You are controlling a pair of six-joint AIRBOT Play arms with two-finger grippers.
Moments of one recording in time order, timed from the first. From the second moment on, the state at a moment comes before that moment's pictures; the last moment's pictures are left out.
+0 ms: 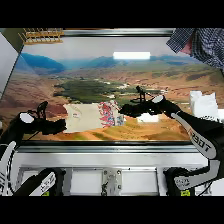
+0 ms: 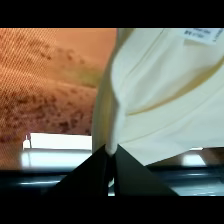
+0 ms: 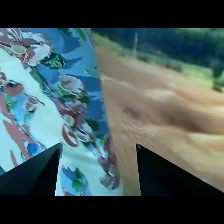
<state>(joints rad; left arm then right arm) 0.24 -1.07 0.58 1.13 -1.03 -1.39 0.25 -1.66 1.00 -0.46 0.84 1.06</state>
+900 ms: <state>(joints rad) 0.23 -0.69 0.58 0.98 -1.01 -1.48 -0.16 -1.40 1.12 -0.81 0.84 1.27</state>
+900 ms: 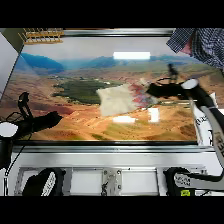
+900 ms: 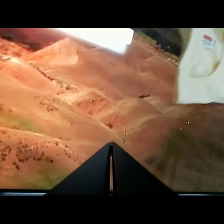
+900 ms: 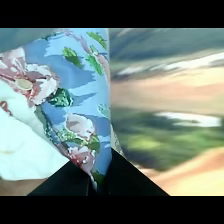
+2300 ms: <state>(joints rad) -0.13 -1.13 0.84 0.92 -0.97 -1.42 -0.84 -0.99 1.10 -1.40 1.07 1.53</state>
